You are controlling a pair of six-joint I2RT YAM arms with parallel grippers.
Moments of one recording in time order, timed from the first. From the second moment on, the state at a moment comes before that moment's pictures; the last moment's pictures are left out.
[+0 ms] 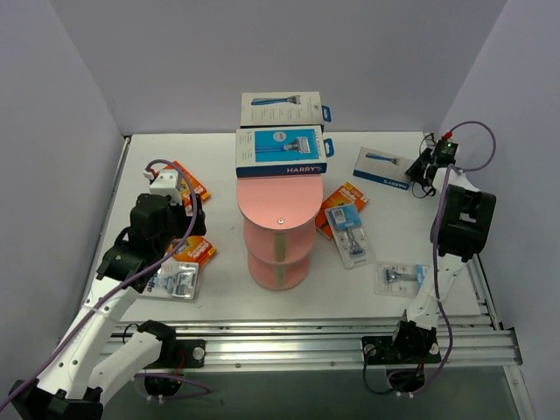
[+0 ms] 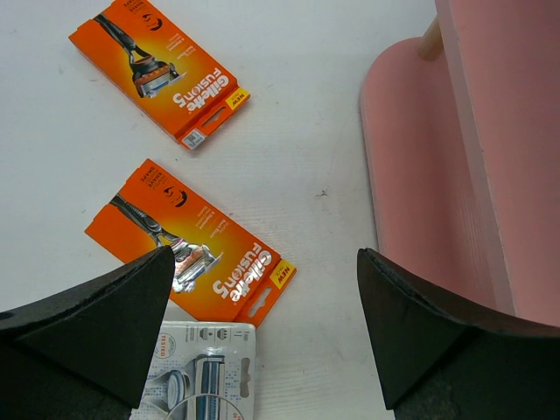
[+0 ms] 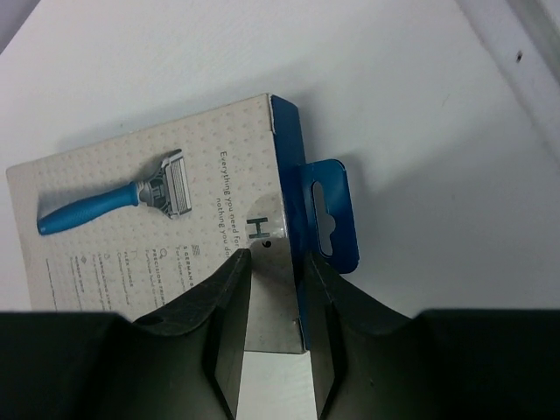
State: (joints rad) left arm -0.38 0.85 0.91 -0.51 -0.24 -0.22; right arm -0.30 2.18 1.56 -0.11 -0.13 0.42
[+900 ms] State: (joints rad) left arm -0.38 0.86 0.91 -0.52 -0.23 -0.22; right arm -0.42 1.70 0.98 -0.02 -0.33 0.57
